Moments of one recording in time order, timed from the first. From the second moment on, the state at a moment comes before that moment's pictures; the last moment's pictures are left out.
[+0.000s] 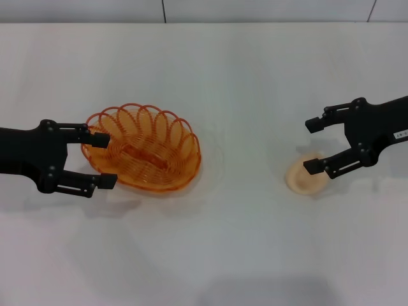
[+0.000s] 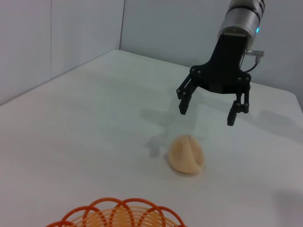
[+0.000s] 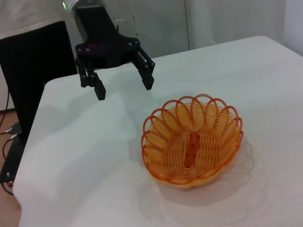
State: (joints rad) left arm -0.53 -1.90 0.71 0.73 2.12 1.82 -1.38; right arm 0.67 1.94 -0.99 -0.81 -2.05 -1.63 1.53
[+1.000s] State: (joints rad) left arm -0.53 -1.90 0.71 0.77 2.12 1.80 -1.50; right arm 0.64 1.95 -0.98 -0.82 -2.05 -1.62 1.50
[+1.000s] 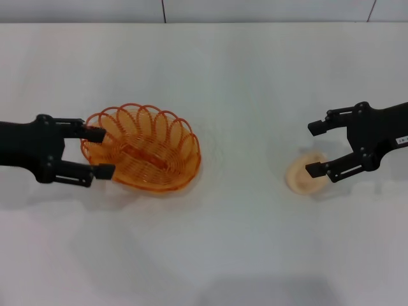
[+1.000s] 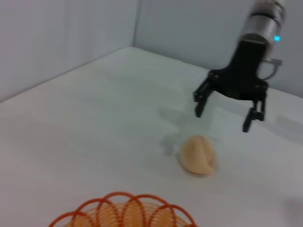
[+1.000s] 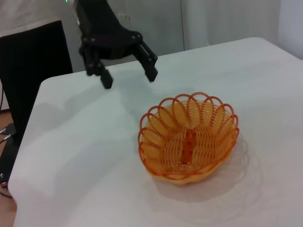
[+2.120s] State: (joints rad) left arm -0.70 -1.91 0.72 0.91 2.58 1.57 -2.16; right arm 0.65 1.97 -0.98 -0.84 -2.04 -1.60 1.47
